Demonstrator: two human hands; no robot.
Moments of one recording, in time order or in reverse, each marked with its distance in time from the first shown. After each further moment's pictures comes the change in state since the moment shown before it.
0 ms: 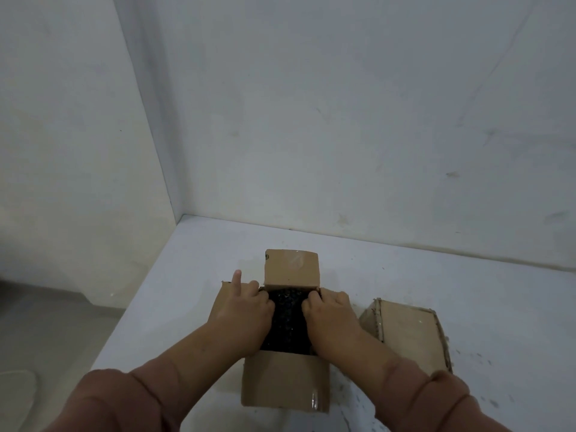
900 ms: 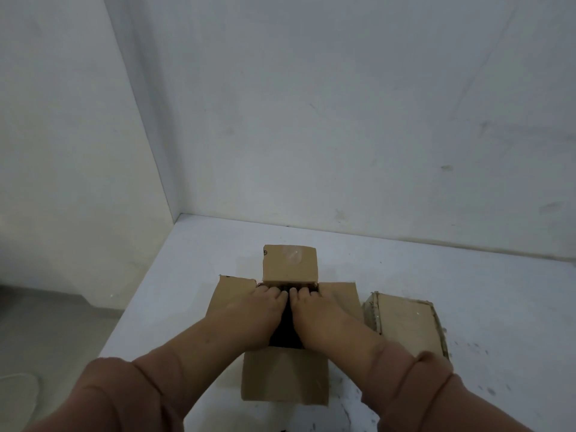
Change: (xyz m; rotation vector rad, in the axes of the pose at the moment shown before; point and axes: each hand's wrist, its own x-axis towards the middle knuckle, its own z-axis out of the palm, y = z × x) left_hand 0.010 0.006 -0.006 -0.212 0.028 0.135; right_hand 0.014 -0.011 0.001 -0.080 -0.154 -0.117
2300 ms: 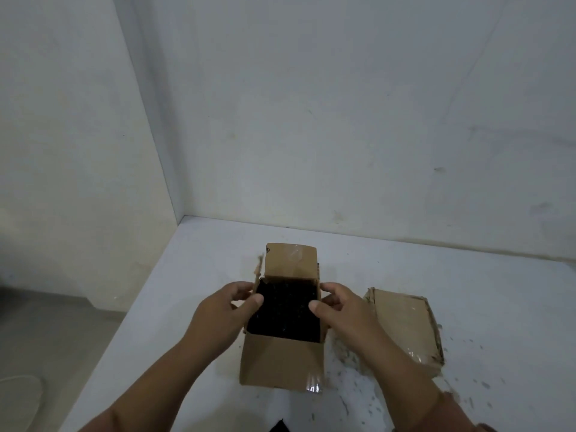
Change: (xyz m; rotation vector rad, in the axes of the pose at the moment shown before) left_hand -0.068 -0.002 -0.002 -1.093 0.453 -0.526; right_hand -0.065 0.023 0.005 1.378 0.274 0.311
